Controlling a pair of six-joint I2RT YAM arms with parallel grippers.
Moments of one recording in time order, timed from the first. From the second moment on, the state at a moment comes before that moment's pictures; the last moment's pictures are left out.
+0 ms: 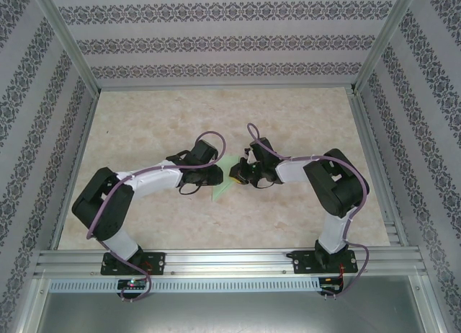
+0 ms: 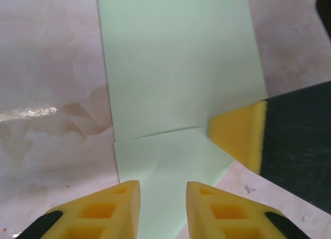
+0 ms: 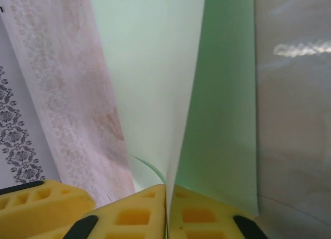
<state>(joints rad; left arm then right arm) -0.67 1.63 0.94 -0.33 0.12 -0.68 0.55 1.84 0.84 0.14 -0.57 0.99</state>
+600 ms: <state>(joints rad) -0.67 1.38 0.85 -0.20 0.22 -0.46 0.59 1.44 0.80 -0.09 -0.21 1.09</state>
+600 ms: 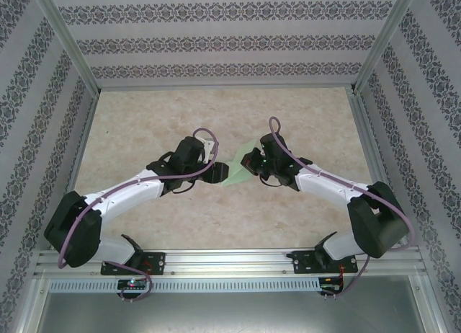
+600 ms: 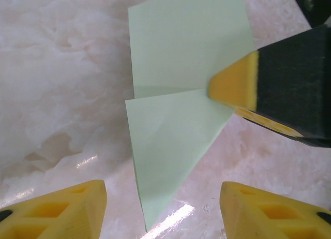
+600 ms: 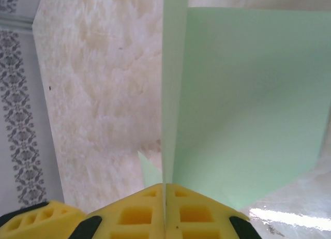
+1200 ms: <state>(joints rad) -0.72 1.42 0.67 0.08 0.21 -0.14 0.63 1.54 0.80 -0.13 -0.13 1.30</state>
